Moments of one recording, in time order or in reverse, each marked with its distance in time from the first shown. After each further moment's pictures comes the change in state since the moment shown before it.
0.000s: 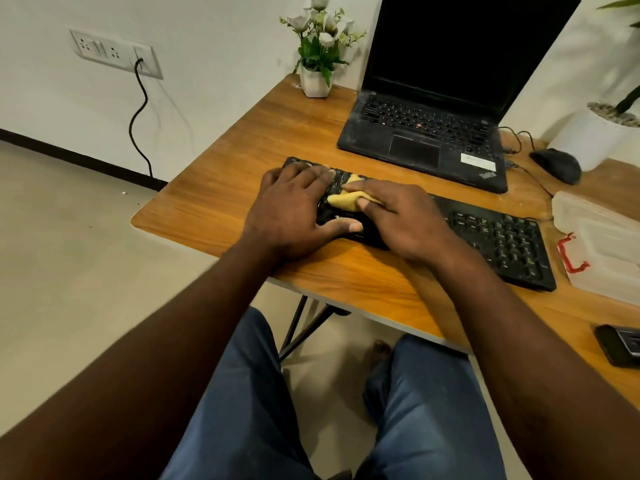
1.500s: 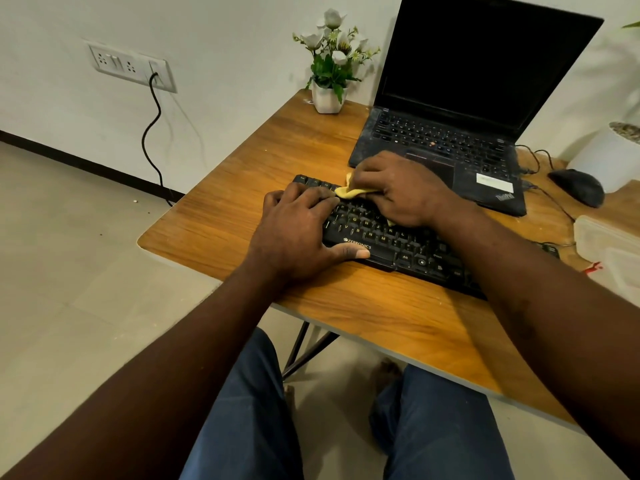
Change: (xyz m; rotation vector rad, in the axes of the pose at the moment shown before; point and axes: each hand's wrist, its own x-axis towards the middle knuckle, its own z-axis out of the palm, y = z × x) left_hand 0.005 -0.009 0.005 0.029 0.000 -0.042; right_hand 0.100 0.038 -0.008 -0.460 -0.193 -0.365
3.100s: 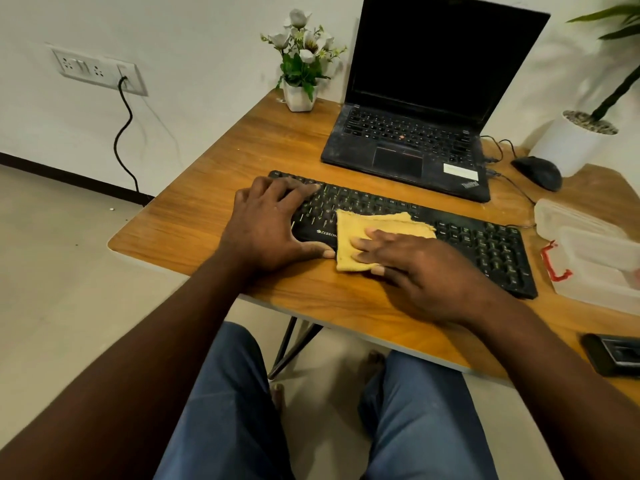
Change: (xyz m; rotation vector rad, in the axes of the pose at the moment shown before) left_hand 0.001 -0.006 -0.002 -0.116 -0.069 -0.022; right_hand -0.145 -0.056 -0.002 0.271 -0.095 0.146
